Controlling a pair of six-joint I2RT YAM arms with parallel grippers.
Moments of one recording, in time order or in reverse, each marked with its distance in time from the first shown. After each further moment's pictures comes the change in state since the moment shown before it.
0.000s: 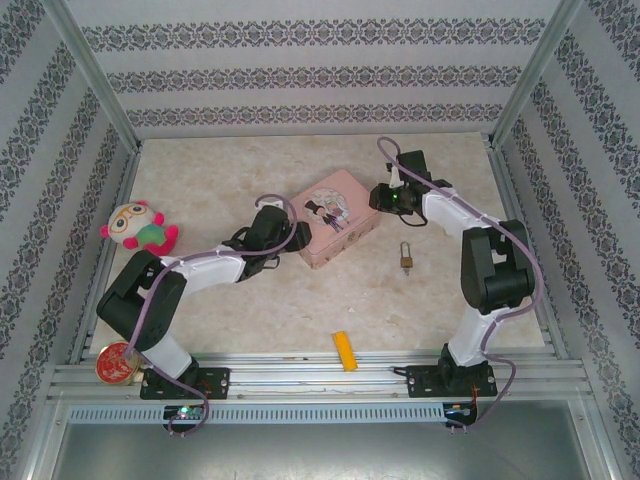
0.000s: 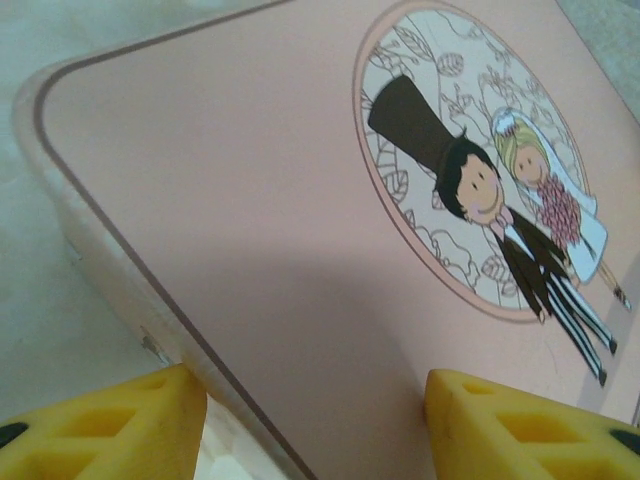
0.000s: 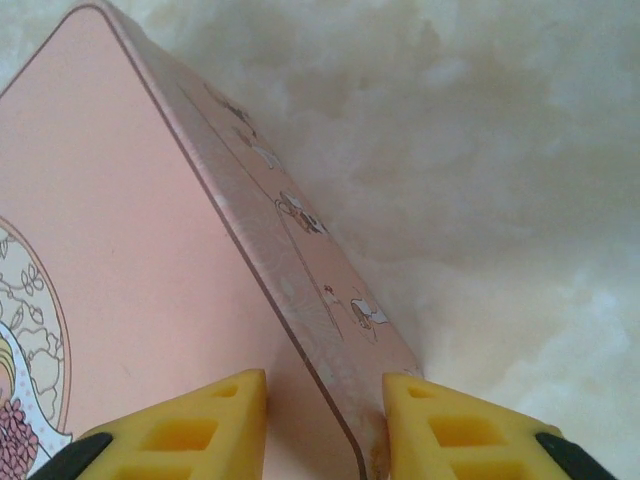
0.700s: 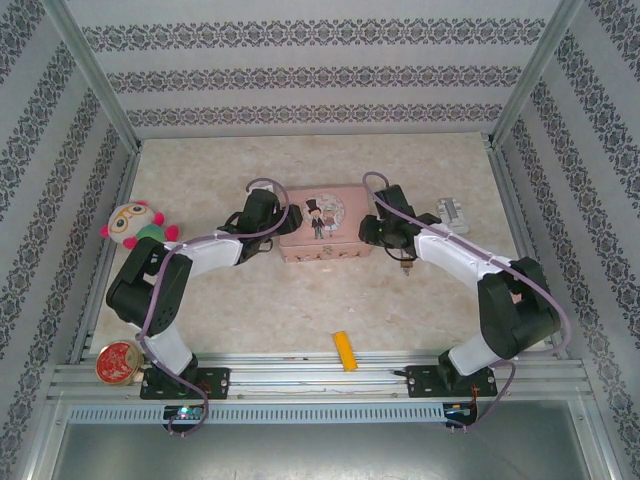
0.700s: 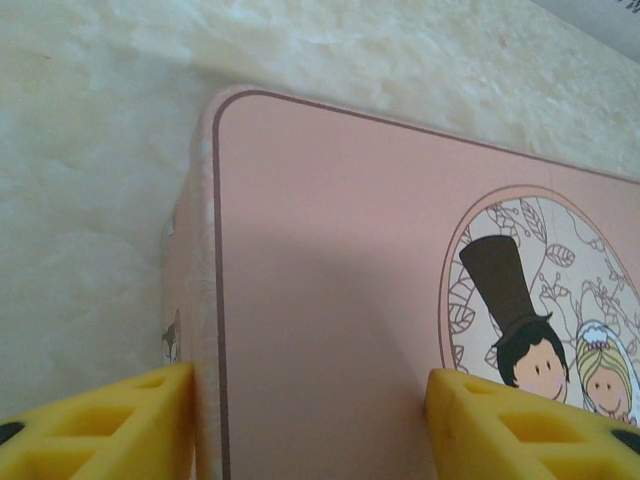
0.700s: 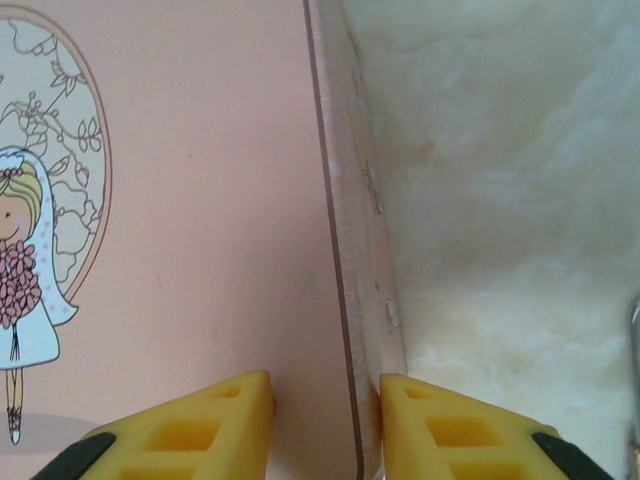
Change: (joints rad) left arm 0.110 0.086 0.094 0.012 0.035 0.042; right arm 0.233 -0.266 -0.276 -0.007 0.218 0.237
